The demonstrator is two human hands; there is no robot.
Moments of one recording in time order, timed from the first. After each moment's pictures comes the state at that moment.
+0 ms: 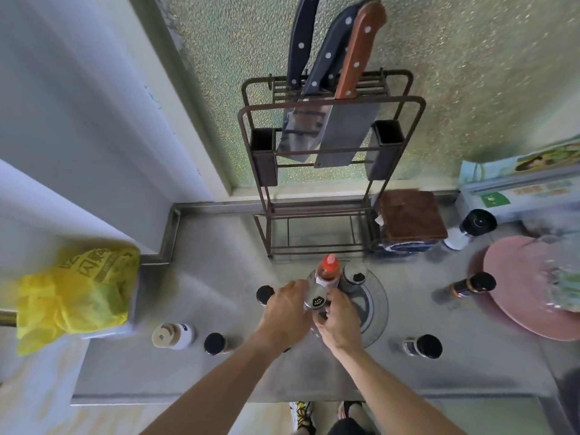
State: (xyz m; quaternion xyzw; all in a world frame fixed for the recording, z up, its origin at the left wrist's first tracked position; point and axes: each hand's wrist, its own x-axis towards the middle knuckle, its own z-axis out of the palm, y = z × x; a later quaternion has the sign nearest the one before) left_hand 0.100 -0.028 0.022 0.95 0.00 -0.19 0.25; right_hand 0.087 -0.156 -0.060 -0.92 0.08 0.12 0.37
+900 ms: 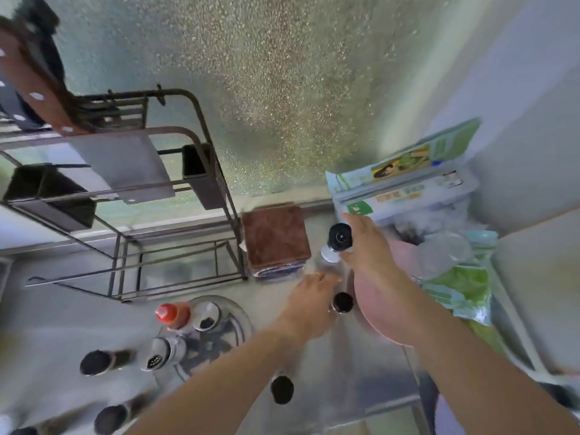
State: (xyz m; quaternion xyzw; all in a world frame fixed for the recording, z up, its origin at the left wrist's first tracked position) left_hand 0.210 -0.348 -0.005 0.91 -0.21 -0.24 0.26; right_hand 0.282 -0.508 0.009 -0.97 0.07 0.13 0.19
